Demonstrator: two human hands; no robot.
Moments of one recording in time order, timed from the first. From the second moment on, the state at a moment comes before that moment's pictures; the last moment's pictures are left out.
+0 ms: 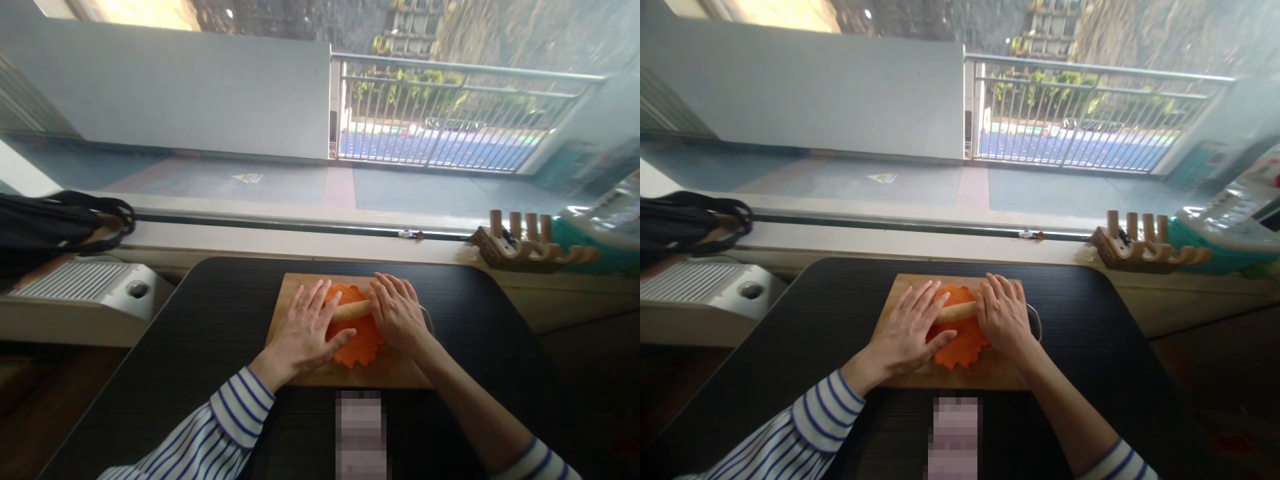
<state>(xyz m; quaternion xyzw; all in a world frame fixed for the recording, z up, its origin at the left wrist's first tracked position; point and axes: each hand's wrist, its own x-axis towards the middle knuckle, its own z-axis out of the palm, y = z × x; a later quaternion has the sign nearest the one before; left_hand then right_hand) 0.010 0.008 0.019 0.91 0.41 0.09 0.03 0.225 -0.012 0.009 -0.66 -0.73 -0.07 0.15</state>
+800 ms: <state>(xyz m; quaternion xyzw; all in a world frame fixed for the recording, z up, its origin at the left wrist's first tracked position) 0.015 0.083 0.024 0.85 0.51 0.02 0.11 0.212 0.076 0.031 -0.72 -0.70 0.03 0.06</state>
